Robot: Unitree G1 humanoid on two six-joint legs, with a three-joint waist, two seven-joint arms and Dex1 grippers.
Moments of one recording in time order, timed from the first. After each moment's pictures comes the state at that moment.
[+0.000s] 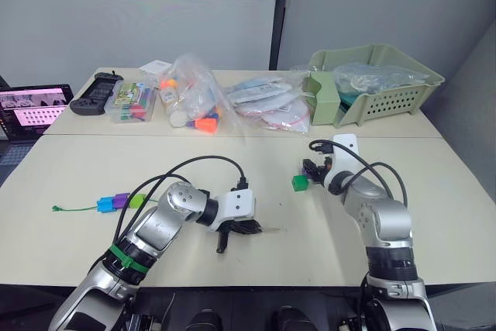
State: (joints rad) left arm -0.55 0.54 -0.43 -0.06 -0.05 0.37 -1.20; right arm -0.53 -0.21 -0.12 -0.09 0.18 0.85 0.15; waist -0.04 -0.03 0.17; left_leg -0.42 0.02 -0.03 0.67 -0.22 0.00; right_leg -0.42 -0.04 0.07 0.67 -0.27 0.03
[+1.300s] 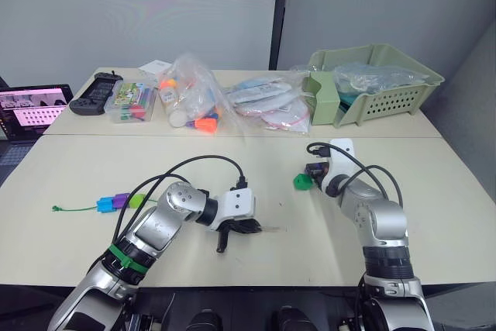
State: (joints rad) left arm -0.55 0.55 -0.43 -0.06 -0.06 0.38 -1.19; right arm -0.54 -0.20 -0.13 -0.04 0.19 0.86 0.14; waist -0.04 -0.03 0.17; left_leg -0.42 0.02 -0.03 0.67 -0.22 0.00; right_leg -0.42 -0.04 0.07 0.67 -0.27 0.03
